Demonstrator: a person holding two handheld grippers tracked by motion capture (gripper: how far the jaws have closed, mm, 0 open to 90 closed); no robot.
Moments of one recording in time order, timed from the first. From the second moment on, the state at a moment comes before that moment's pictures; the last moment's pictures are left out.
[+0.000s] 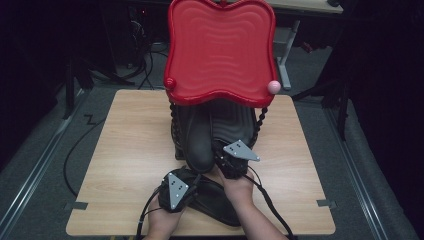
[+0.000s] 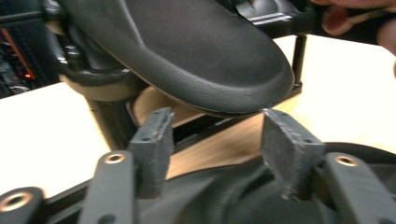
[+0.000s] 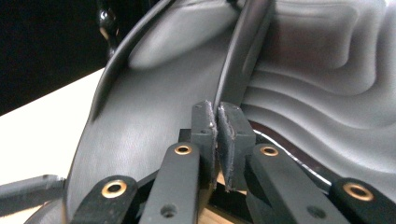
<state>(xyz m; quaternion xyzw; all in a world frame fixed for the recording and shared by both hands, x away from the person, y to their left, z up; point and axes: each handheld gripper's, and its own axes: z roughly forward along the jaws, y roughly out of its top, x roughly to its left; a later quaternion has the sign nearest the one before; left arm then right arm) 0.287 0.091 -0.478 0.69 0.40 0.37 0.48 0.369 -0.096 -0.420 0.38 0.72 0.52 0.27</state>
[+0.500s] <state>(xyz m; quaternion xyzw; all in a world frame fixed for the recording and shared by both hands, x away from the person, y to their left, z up) 0.296 0.104 -0.473 0.69 0.39 0.36 0.49 0.356 -0.084 -0.433 0.37 0.73 0.52 0.26</state>
